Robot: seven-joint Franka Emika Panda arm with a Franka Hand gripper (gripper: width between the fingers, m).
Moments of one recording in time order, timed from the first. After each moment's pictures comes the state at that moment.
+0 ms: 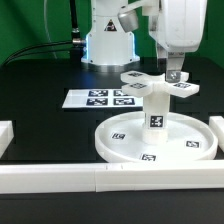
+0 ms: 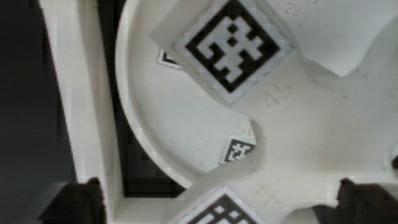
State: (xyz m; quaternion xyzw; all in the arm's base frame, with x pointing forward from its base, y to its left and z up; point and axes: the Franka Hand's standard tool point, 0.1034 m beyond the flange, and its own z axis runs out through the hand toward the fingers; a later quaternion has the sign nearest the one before) arm 0.585 0.044 0.124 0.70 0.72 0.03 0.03
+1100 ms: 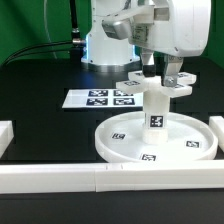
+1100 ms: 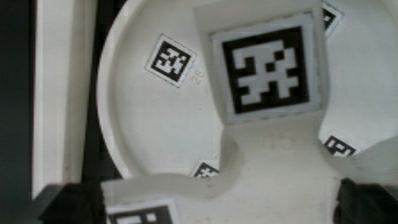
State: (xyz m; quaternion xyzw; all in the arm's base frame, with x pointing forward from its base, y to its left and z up) arm 0.571 0.036 0.112 0.63 0.77 0.03 0.05
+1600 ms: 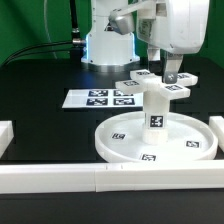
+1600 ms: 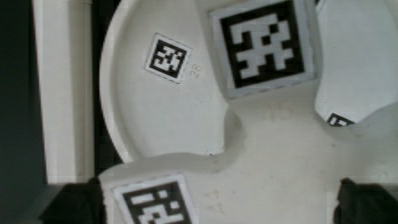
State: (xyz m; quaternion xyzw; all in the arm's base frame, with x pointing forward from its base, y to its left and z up) arm 0.572 0.038 0.118 0.67 0.74 0.02 0.04
